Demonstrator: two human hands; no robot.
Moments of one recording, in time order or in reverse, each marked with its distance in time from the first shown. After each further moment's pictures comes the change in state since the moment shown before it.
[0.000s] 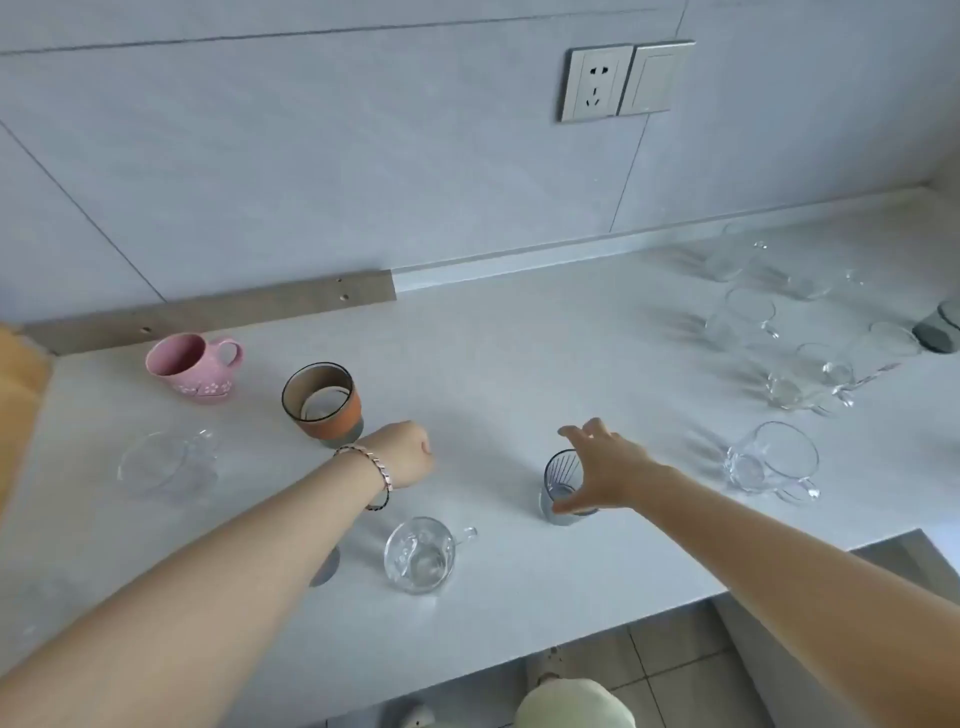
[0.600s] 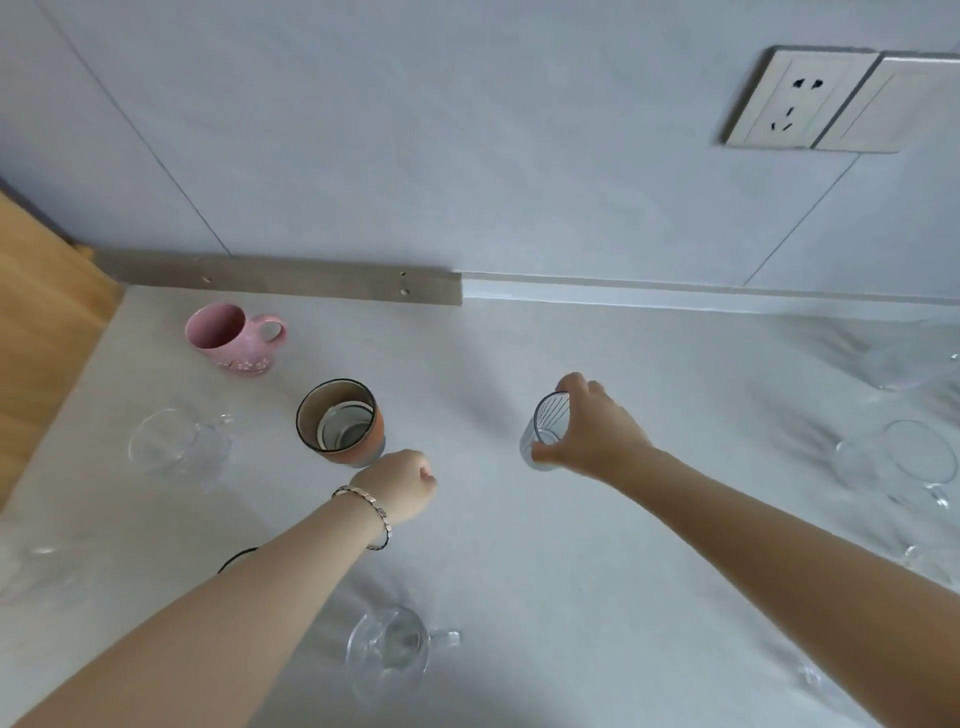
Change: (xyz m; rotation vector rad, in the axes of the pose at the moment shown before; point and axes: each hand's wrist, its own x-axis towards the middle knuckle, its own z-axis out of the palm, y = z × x) left_hand 0.063 -0.009 0.002 -0.266 0.059 -0.347; right_hand 0.132 -0.033 -0.097 0.198 0.112 -0.217
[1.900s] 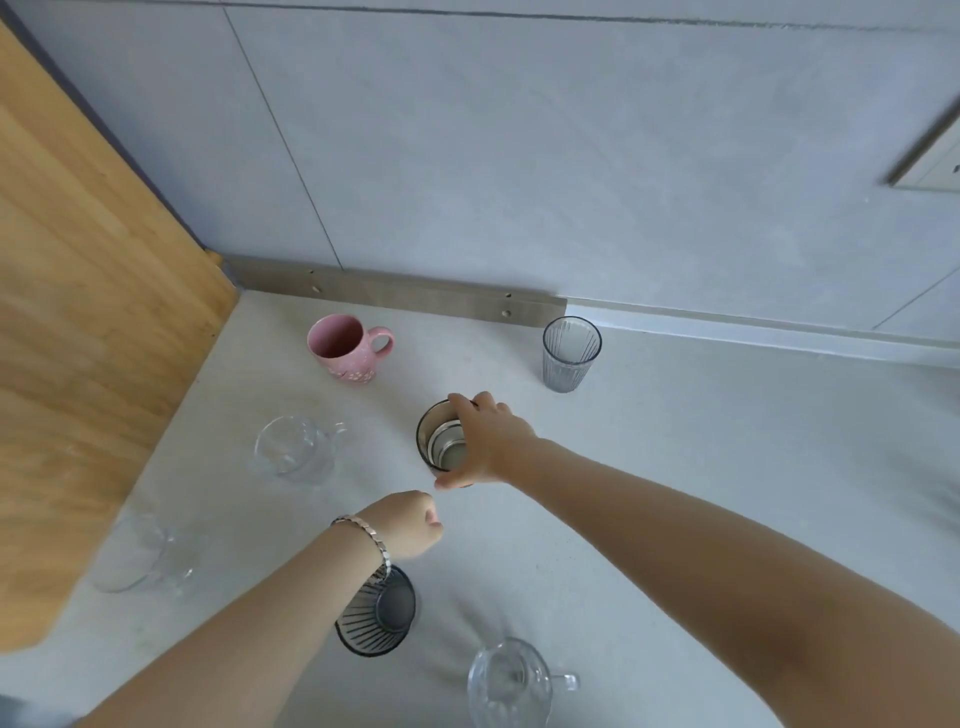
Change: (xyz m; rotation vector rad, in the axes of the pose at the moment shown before) left_hand -0.019 -0.101 -0.045 0.044 -0.175 -0.025; right_hand 0.057 -0.183 0.097 -0.234 -0.256 -0.358
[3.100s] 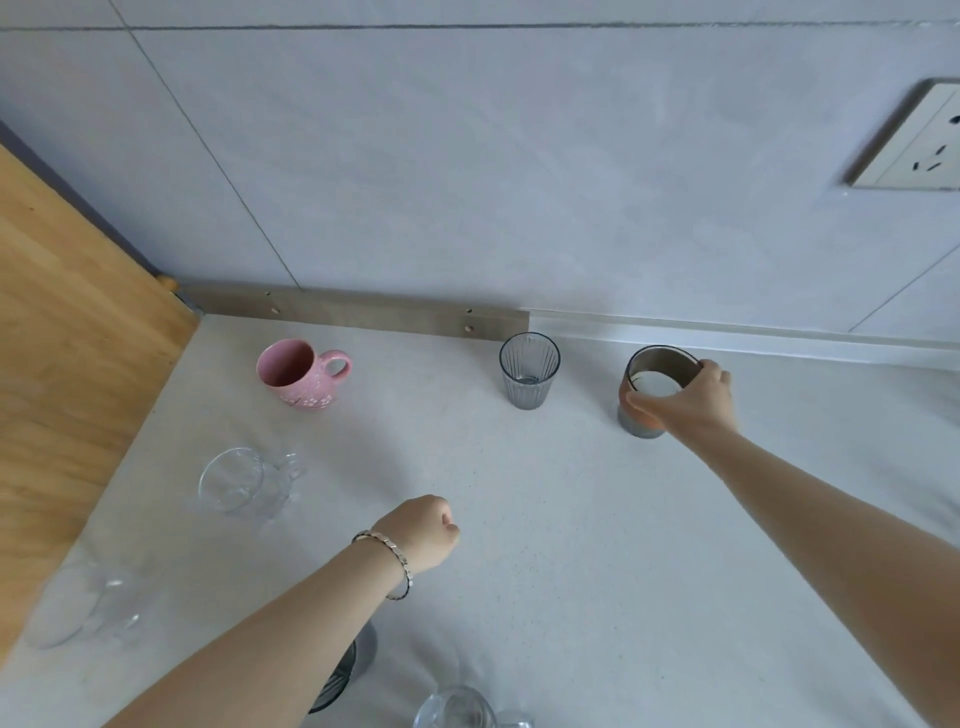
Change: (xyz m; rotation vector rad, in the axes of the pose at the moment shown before) left_hand 0.040 0.054 0.011 -0.066 0.136 -0.027; right_hand -0.040 0.209 -0.067 0.581 0.602 0.658
